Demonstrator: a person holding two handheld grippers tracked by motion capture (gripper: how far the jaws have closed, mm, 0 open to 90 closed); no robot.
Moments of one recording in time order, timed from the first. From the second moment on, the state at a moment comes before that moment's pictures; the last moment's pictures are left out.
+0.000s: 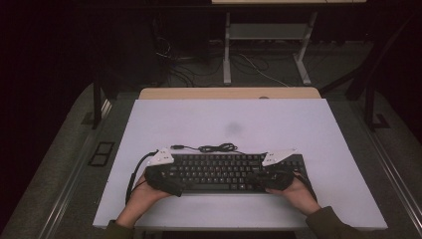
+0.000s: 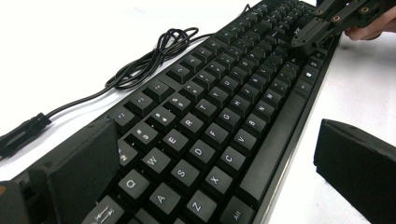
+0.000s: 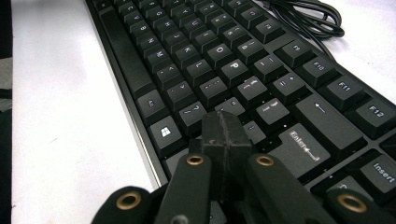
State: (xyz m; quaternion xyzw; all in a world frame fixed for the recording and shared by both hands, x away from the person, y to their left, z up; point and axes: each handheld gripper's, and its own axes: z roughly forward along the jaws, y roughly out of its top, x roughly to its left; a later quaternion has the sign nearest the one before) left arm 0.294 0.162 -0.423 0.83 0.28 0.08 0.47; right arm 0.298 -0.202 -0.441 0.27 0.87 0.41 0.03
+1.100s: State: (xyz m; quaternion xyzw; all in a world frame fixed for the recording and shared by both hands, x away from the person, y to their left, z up) left arm 0.320 0.139 -0.417 0.83 0.28 0.08 0.48; right arm 0.298 -0.202 -0.441 0.27 0.87 0.41 0.03
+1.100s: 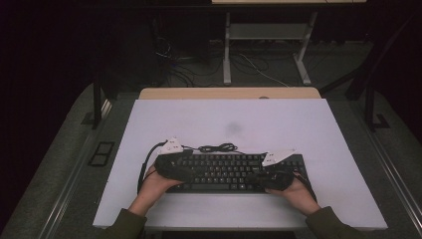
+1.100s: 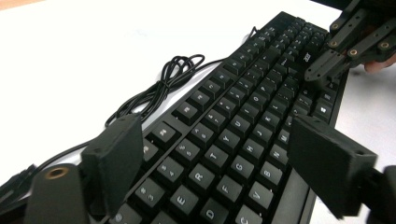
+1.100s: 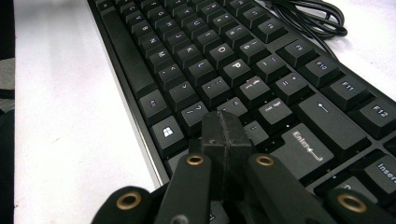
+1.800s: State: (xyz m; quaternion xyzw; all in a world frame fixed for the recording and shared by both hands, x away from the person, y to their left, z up) left arm 0.331 0.123 -0.422 0.84 0.27 0.07 0.46; right arm 0.298 -0.202 -0.441 0.27 0.87 0.41 0.03
